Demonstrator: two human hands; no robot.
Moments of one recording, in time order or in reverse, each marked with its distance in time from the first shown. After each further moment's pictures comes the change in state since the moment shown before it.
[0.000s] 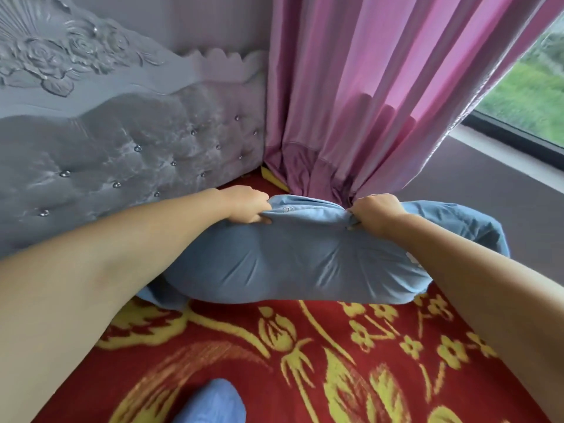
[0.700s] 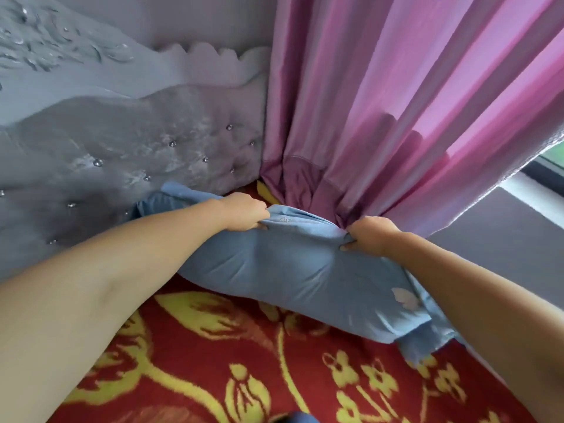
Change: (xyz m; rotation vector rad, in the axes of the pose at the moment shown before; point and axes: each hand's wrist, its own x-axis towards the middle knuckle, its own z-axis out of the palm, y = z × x) left_hand 0.161 -0.093 0.006 0.096 -0.028 -0.046; right_hand 0.183 0.070 0.023 0.094 -0.152 -0.145
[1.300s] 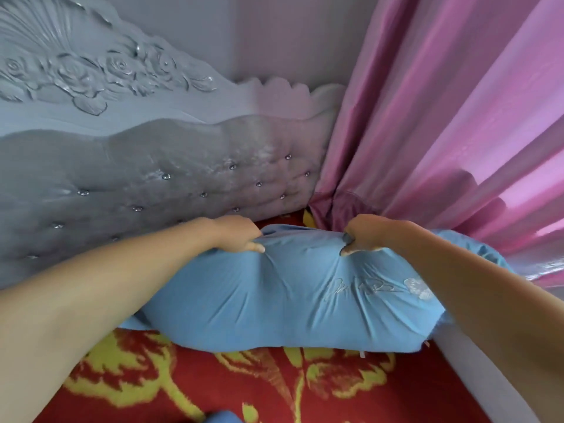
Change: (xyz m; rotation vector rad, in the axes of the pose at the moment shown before) left_hand -0.049 -0.082 0.033 -0.500 -0.133 -0.281; right_hand 0.128 -0.046 -0.104 -0.152 -0.132 -0.402
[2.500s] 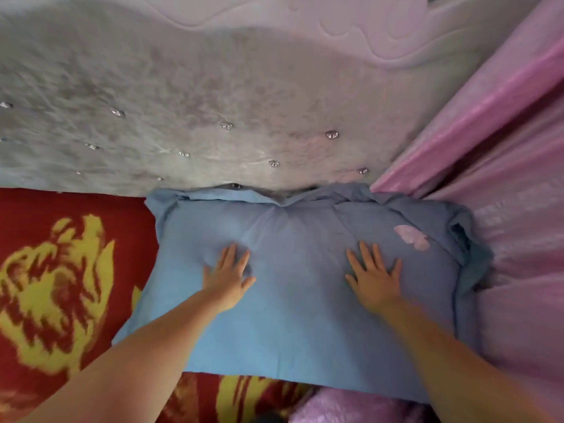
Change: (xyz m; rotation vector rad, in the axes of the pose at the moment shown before) left_hand 0.244 -0.010 0.199 -0.589 -0.013 -0.912; right_hand 0.327 0.160 0.164 0.016 0.039 -0.016
